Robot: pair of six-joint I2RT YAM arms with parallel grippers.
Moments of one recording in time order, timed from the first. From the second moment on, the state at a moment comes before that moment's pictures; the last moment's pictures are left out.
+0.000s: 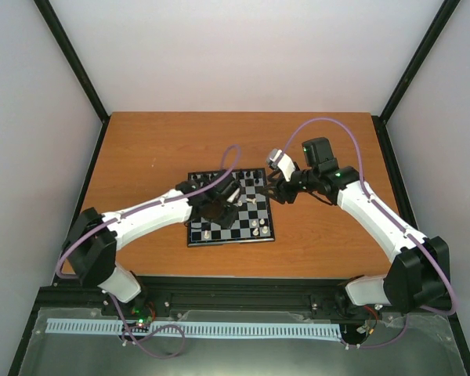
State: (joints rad) left arm -0.83 1.52 1.12 -0.73 -0.01 -0.41; right arm 0.40 1.35 1.09 -0.56 -0.65 -0.42
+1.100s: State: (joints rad) left arm -0.89 1.72 1.15 -0.67 -0.04 -0.40; right arm 0.39 1.33 1.08 -0.55 -0.64 -0.43
